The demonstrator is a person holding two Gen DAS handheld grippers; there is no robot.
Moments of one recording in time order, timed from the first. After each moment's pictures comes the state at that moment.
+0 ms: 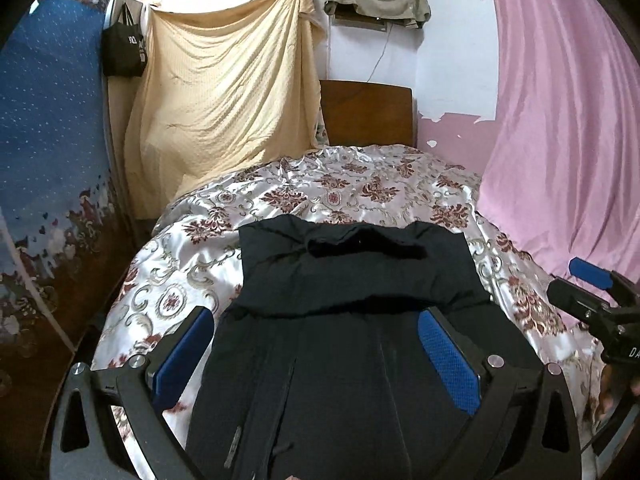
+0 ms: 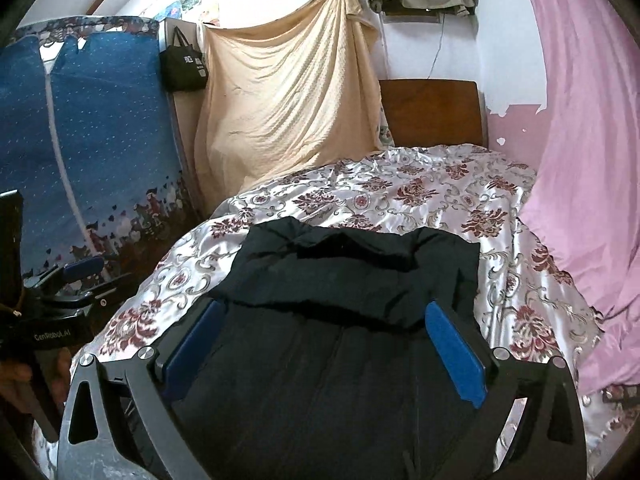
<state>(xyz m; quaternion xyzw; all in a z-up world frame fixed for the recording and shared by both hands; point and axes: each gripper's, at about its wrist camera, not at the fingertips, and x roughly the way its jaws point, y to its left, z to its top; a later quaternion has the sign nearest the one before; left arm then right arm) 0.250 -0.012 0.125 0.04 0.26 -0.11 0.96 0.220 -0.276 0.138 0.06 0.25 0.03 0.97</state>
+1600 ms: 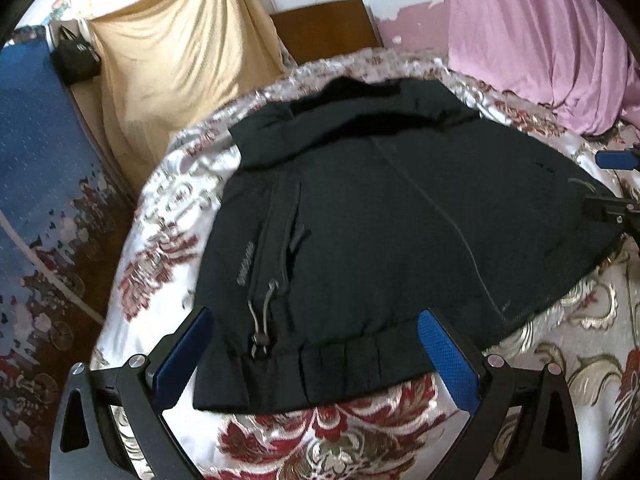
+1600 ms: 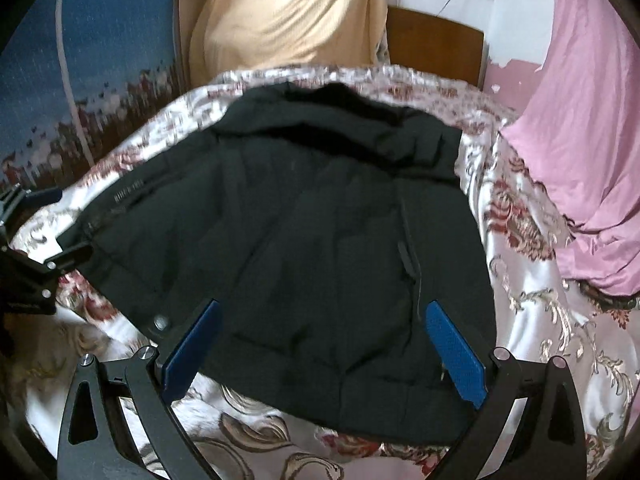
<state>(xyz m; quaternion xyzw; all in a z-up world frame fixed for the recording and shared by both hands) 0.150 0.017 -0.002 0.19 0.37 -0.12 0.90 0.112 -0.251 0.031 -0.03 0.40 -0.01 0.91</state>
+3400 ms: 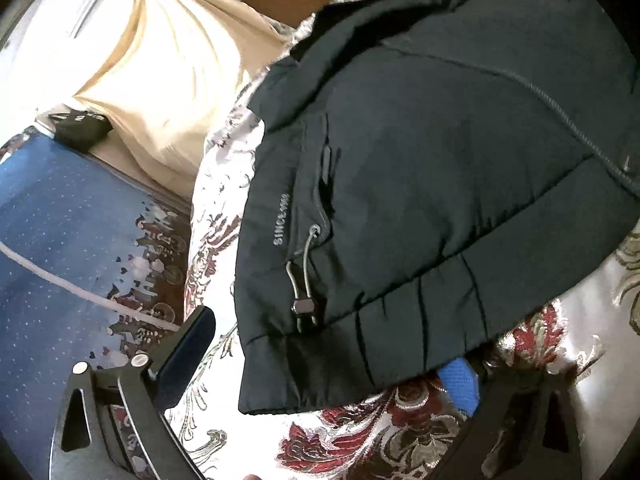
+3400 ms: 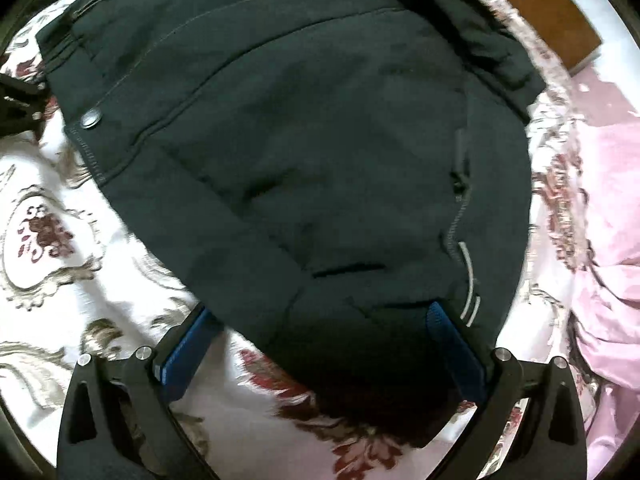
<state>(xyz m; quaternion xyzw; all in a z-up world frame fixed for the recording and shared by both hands) 0.166 0.007 -0.057 0.41 0.35 -0.01 0.84 0.141 -0.237 -0.029 -0.23 0.60 0.05 0.76</state>
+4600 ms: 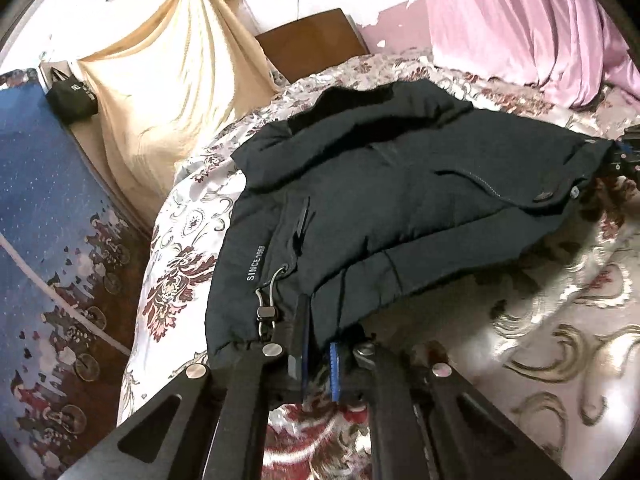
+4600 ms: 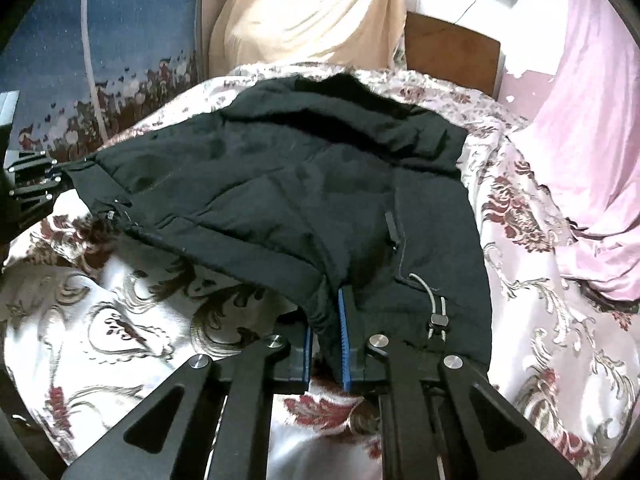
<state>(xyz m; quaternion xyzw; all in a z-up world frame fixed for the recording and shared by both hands) 0.124 0.023 0.009 0.25 0.31 -0.13 0.91 0.083 -0.286 0.013 -0.05 0.39 0.03 0.92</state>
